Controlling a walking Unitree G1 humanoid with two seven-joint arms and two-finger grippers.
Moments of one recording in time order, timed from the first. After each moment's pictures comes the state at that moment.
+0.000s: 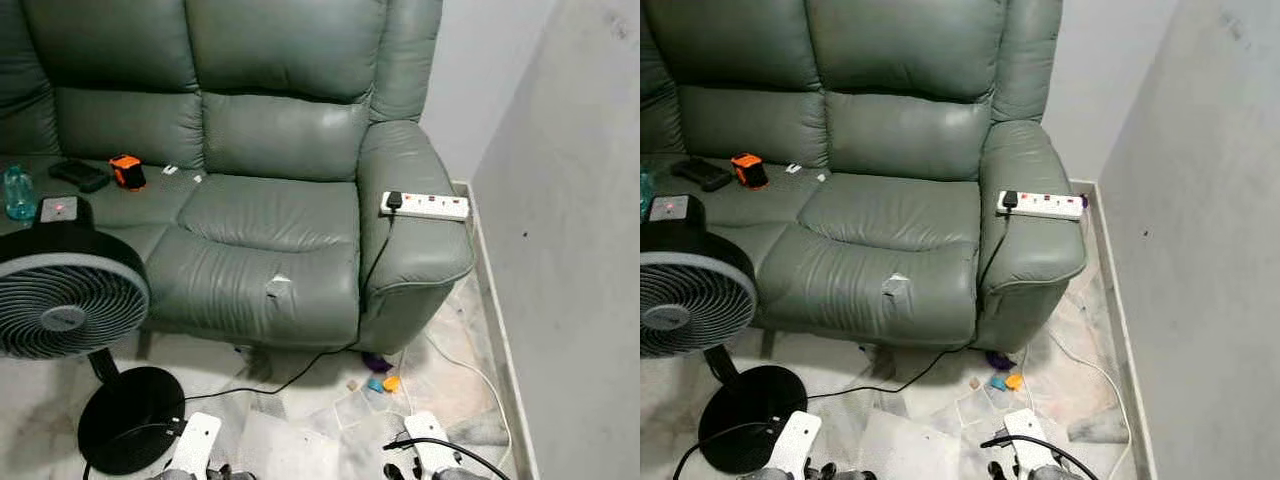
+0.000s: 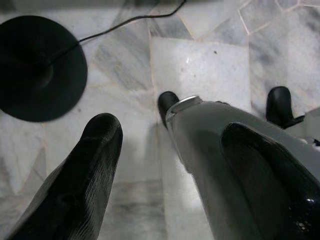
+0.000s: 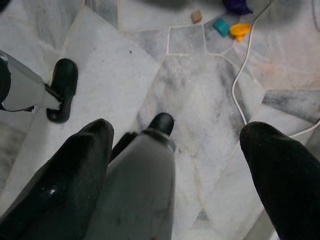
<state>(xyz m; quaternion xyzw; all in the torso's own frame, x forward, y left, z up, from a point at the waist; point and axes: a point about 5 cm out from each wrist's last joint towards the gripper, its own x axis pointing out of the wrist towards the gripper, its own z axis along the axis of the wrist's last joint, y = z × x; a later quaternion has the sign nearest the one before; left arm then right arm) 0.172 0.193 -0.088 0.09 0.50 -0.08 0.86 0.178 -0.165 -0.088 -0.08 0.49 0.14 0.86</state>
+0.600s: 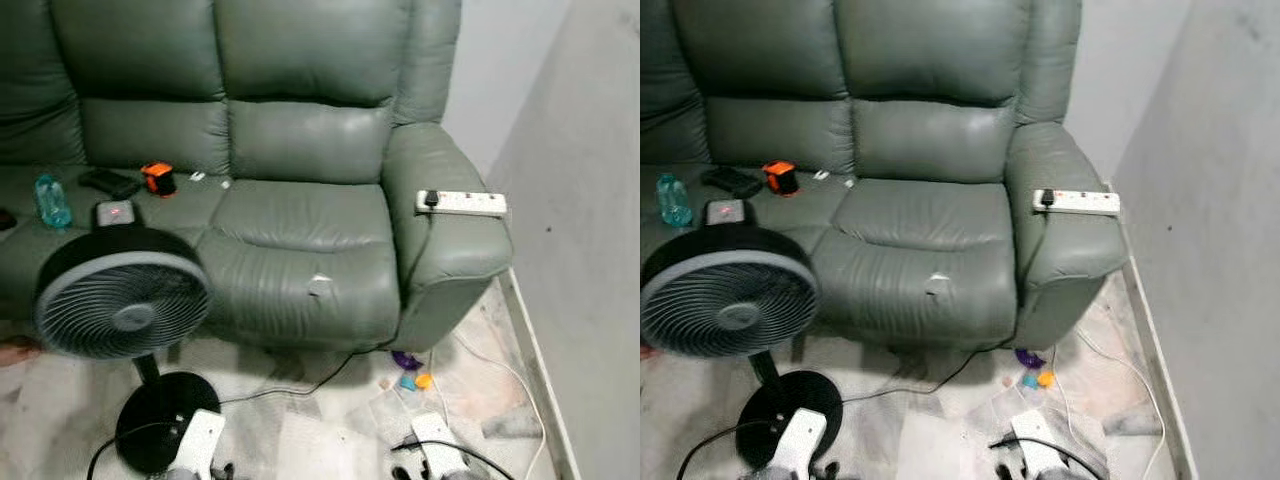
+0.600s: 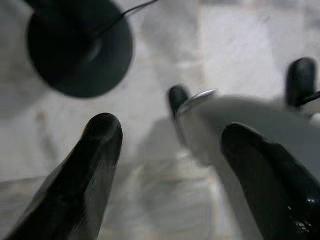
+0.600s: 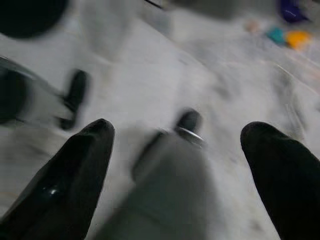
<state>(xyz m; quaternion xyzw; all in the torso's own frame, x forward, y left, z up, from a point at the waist) 0.161 0.206 -0.092 0.10 0.52 -0.07 0.85 0.180 -0.144 -0.088 -0.07 0.48 0.16 0.86</state>
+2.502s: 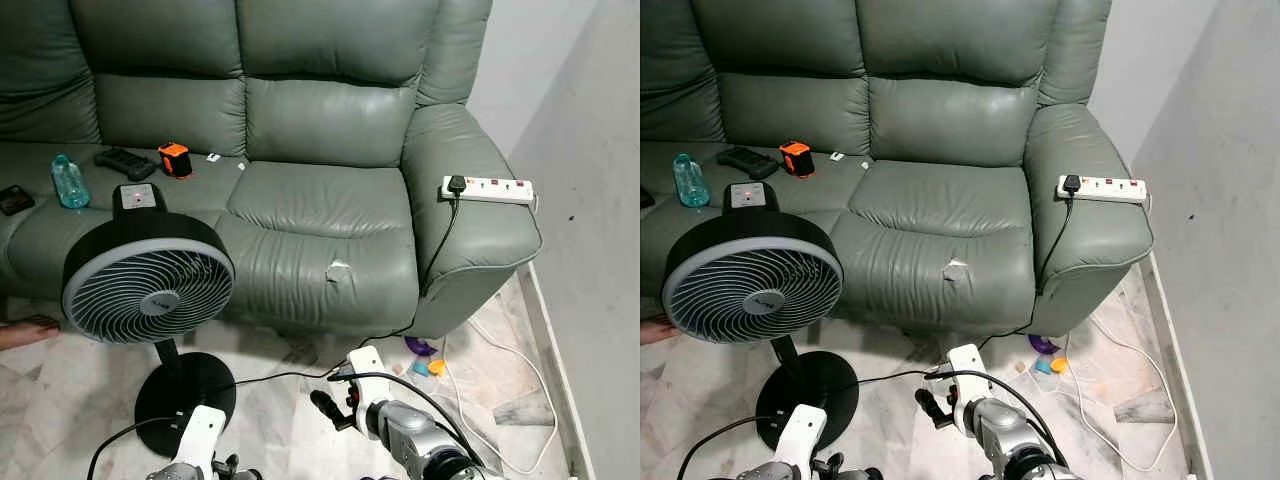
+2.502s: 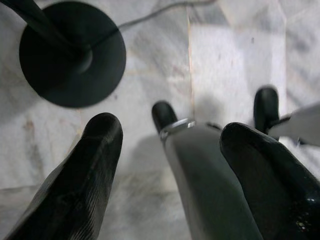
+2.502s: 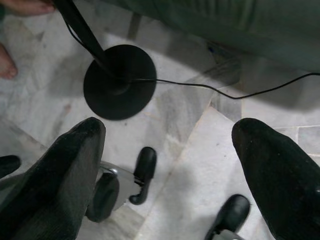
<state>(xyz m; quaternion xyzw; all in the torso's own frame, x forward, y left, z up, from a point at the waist) 0.178 0.191 -0.085 0.06 0.47 -0.08 0.87 0.245 -0.072 -0.041 0.05 0.37 0.26 0.89</state>
